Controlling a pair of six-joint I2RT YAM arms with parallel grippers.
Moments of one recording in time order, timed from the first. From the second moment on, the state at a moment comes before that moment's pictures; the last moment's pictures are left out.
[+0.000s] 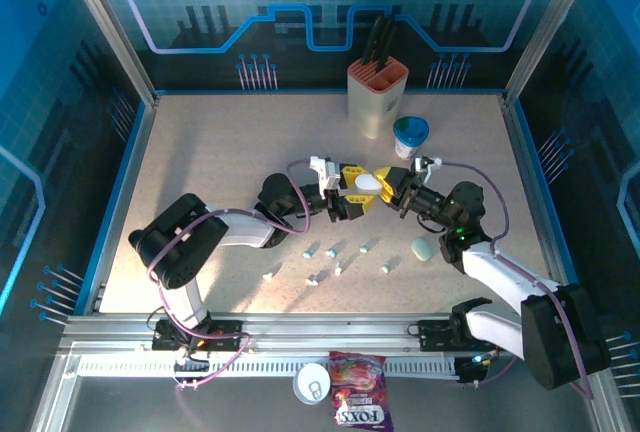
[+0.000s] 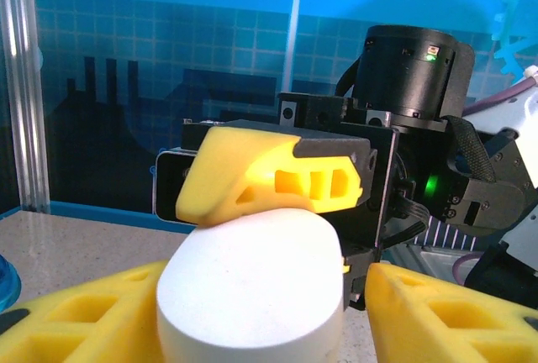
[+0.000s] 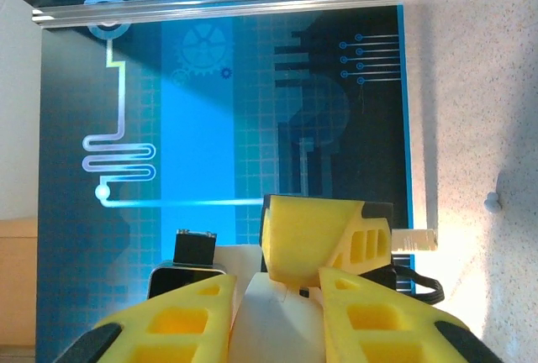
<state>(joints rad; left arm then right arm) -0.68 1.77 0.76 1.31 0.71 -0.28 0.27 1.10 0.39 0.82 -0.73 1.69</state>
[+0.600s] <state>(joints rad) -0.68 1.79 0.77 1.33 0.70 -0.28 0.26 1.10 0.39 0.83 -0.72 1.69</state>
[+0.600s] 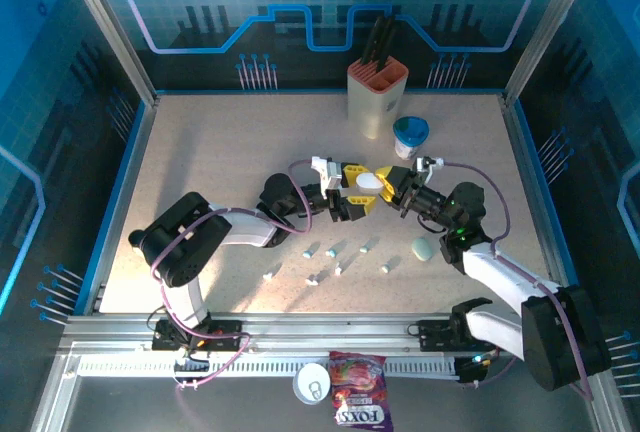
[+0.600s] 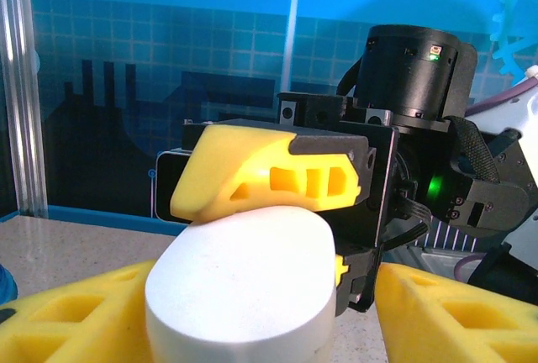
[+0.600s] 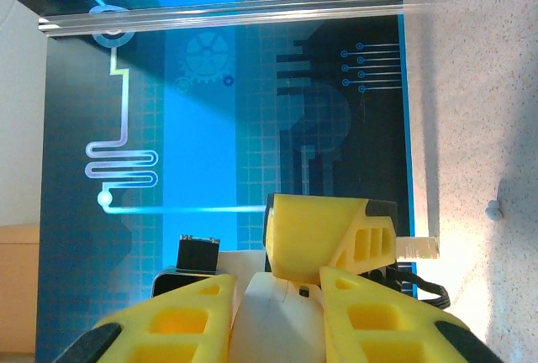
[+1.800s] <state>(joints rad) -0.69 1.80 0.78 1.31 0.70 -0.23 0.26 0.96 0.39 0.60 -0.76 1.57</state>
